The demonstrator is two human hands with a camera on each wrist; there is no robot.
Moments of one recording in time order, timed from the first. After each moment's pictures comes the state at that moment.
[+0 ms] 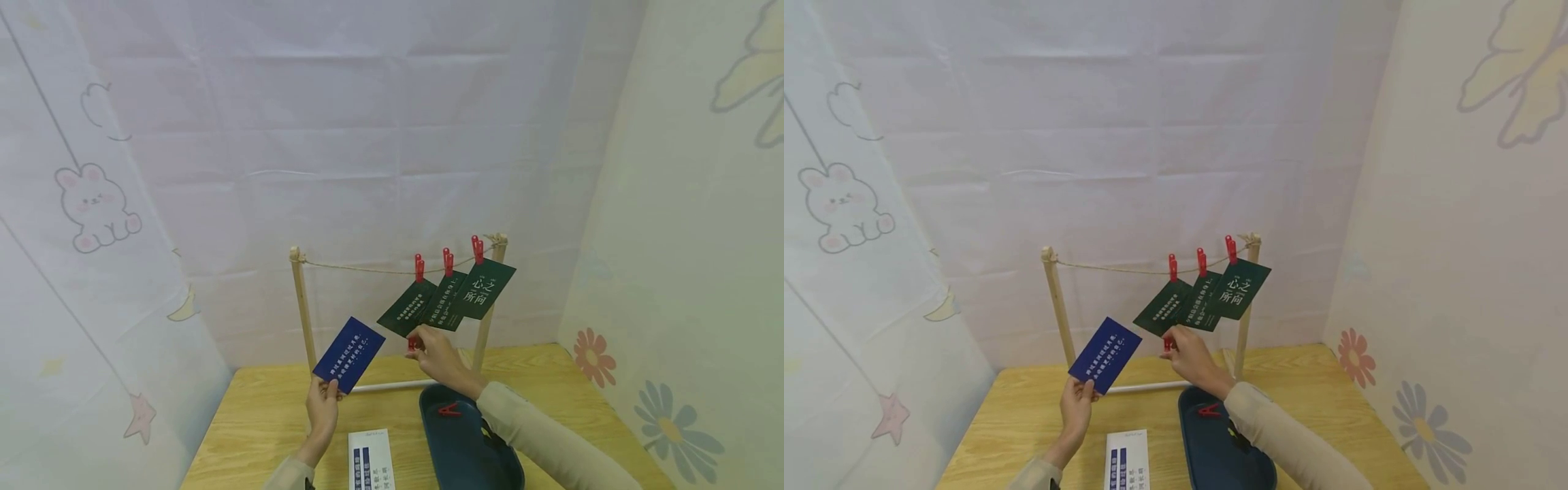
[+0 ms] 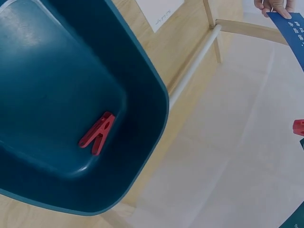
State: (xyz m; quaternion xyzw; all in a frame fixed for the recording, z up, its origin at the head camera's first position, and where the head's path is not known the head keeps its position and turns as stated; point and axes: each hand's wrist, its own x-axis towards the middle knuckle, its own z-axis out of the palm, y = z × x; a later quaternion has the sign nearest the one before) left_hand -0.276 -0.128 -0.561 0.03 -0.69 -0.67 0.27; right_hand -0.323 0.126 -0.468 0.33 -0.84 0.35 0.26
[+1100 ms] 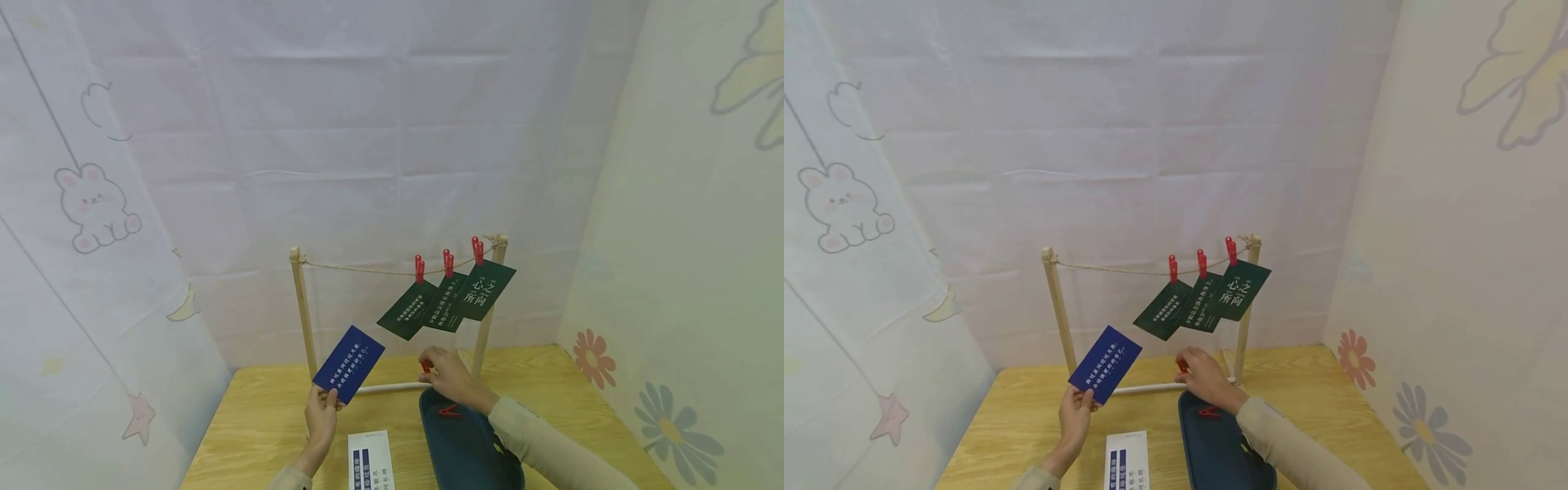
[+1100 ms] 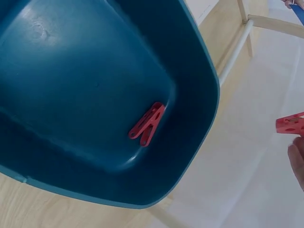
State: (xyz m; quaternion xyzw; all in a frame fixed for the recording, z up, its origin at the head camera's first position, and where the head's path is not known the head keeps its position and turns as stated) left_hand -0.266 -0.130 -0.569 0.05 -0.70 -0.67 0.25; right_hand -0.315 0.155 -0.502 0.35 -0.88 0.27 0.19
